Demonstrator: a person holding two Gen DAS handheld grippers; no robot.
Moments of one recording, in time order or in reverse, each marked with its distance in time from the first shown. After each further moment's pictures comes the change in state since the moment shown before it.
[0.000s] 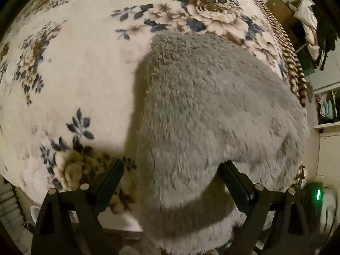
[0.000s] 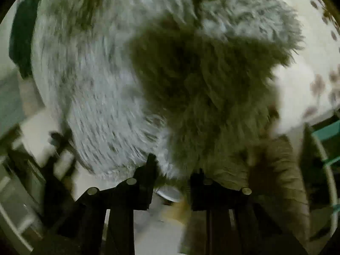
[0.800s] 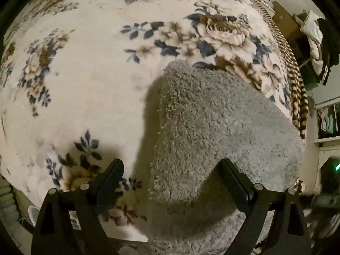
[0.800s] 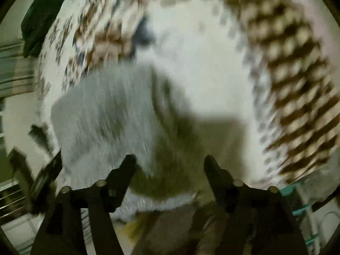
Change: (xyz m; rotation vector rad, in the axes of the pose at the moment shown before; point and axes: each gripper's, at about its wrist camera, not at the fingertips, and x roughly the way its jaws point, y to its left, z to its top) left arm -0.013 0.012 0.031 -0.053 -0.049 0.007; right arm -0.086 0.009 0.089 -0.169 -0.113 -0.054
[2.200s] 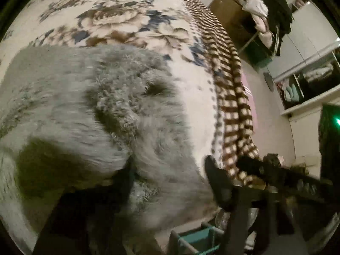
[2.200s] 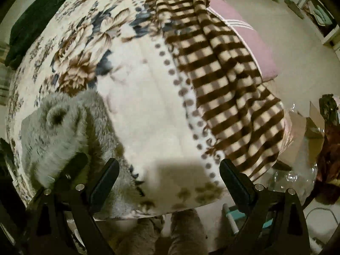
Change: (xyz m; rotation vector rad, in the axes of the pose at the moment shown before) left arm -0.004 -0.166 -0.093 0.228 -0.047 -0.262; right arm -0.069 -0.015 -0.047 -0.040 -0.405 -0.309
